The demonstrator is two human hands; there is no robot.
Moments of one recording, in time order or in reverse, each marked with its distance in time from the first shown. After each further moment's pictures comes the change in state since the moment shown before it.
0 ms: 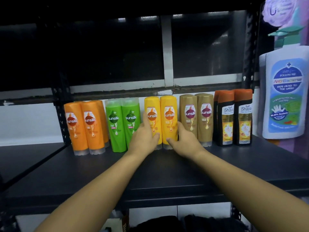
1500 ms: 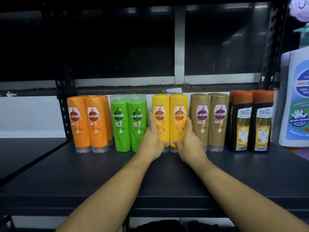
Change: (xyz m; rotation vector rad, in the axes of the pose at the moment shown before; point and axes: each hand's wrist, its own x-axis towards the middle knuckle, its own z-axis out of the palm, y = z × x) left_hand 0.016 -0.035 0.044 -0.194 -0.038 -0.030; right_hand 0.025 0.018 0.044 -0.061 0.205 0.058
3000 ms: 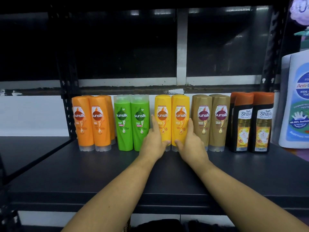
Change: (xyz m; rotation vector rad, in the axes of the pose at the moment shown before) left_hand -0.007 0.012 -0.004 0.124 -0.035 -0.084; right_hand -0.003 -0.001 0.001 -0.055 0.046 -0.038
